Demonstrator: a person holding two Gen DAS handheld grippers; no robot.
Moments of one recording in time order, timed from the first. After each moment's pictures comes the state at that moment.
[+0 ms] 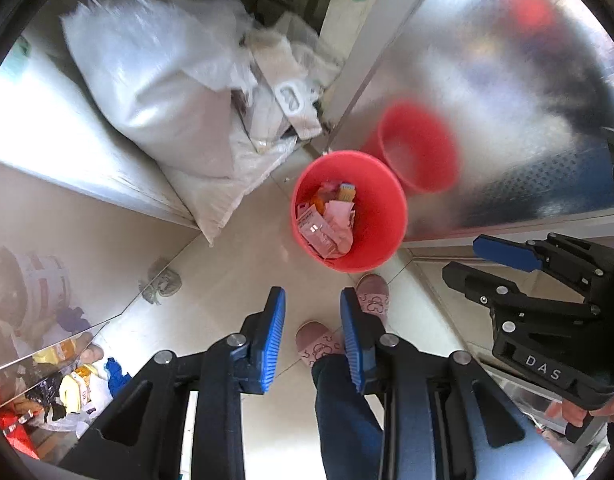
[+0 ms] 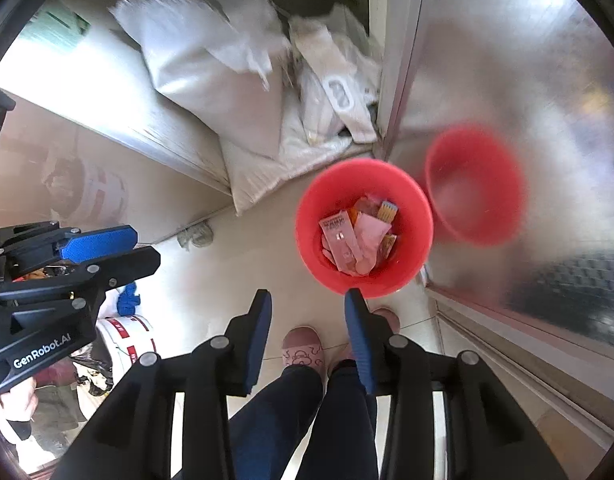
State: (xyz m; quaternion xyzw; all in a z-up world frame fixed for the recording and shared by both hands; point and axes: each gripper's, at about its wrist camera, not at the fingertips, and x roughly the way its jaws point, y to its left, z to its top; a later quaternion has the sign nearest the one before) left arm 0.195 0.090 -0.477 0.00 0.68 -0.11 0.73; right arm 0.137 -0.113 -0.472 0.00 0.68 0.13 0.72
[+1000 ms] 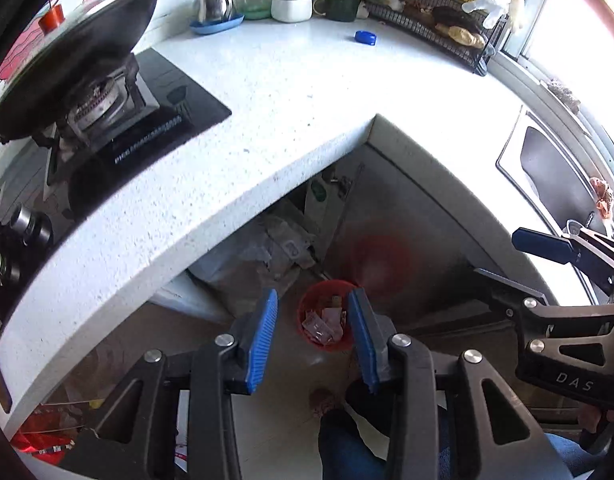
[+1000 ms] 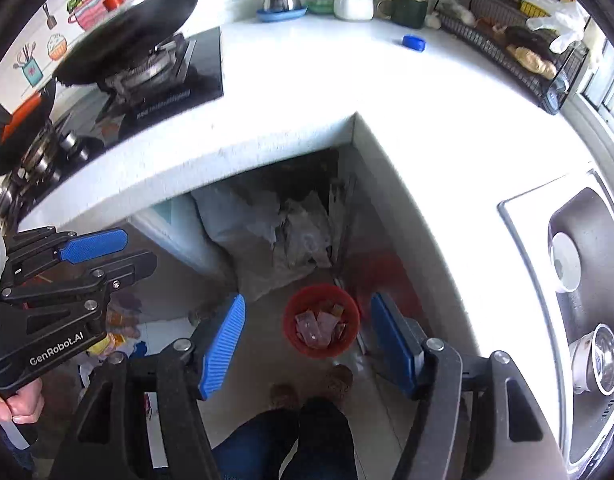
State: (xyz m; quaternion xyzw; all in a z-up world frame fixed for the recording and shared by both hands) left arm 0.194 0.065 -0.175 0.04 0.53 -0.11 0.84; right arm 0.123 -0.127 -0.180 -0.03 0.54 0.08 0.83
